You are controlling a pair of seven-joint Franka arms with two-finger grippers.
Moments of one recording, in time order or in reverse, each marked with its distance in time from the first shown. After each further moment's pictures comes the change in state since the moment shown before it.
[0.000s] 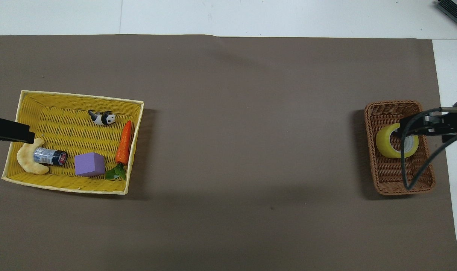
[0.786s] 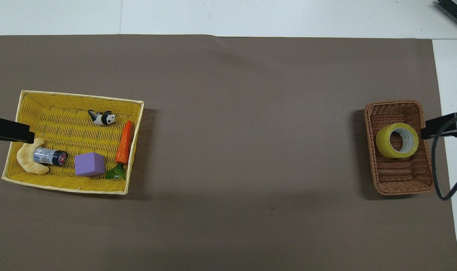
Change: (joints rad) left arm 0.000 0.000 0.000 0.000 0.000 0.000 0.000; right arm -0.023 0.000 -0.022 0.047 -0.001 -0.032 -0.115
